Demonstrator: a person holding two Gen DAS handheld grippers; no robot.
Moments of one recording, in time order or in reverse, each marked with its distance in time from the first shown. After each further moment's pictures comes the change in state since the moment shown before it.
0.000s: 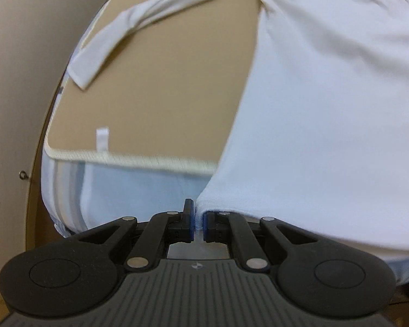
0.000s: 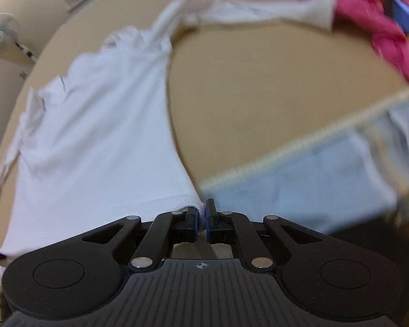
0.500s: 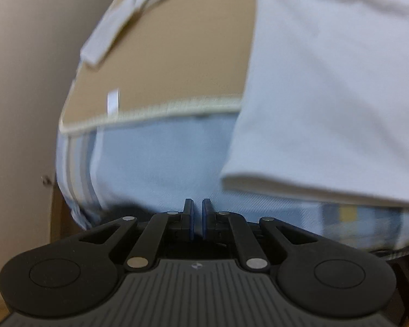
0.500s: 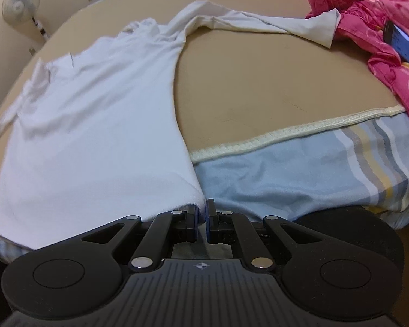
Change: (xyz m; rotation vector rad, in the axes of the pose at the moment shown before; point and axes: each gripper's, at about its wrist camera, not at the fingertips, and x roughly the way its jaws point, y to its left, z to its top) left arm 0.014 -0.008 -0.049 0.043 -0.019 0.114; right arm -0.005 -0.006 -0.027 -0.170 -0.044 -0.073
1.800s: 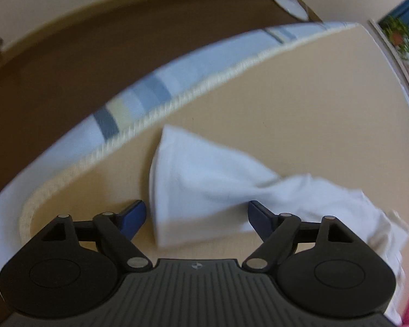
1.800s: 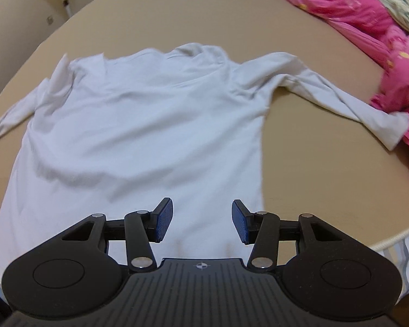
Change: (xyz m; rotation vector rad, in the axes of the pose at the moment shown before) left arm 0.137 0.249 0.190 -0.945 0.050 -0.395; right arm 0.038 0.162 0.125 -0.254 -0.006 -0.048
